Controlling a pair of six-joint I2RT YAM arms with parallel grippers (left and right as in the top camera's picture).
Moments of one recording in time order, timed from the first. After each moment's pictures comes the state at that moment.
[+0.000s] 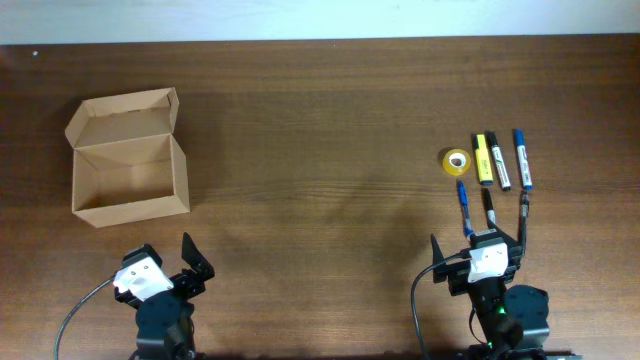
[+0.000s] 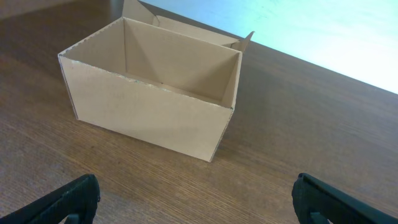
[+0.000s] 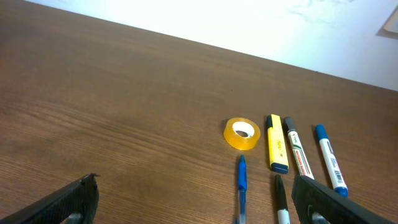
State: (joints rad) left arm -0.09 0.02 0.16 -0.50 -0.40 -0.36; right arm 0.07 0.01 0.12 -0.38 -0.08 -0.19
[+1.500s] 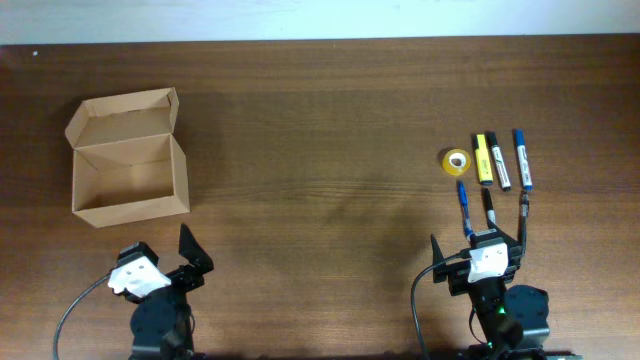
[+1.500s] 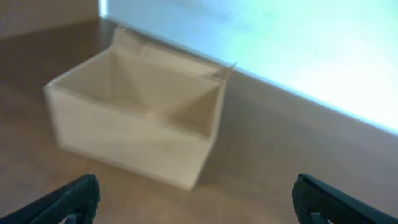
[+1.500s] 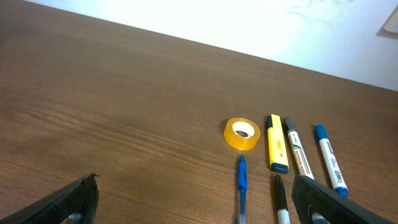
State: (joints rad) left arm -0.09 0.02 0.16 -0.37 -0.37 -0.36; right arm 0.07 0.01 0.12 -0.38 -0.08 -0.19
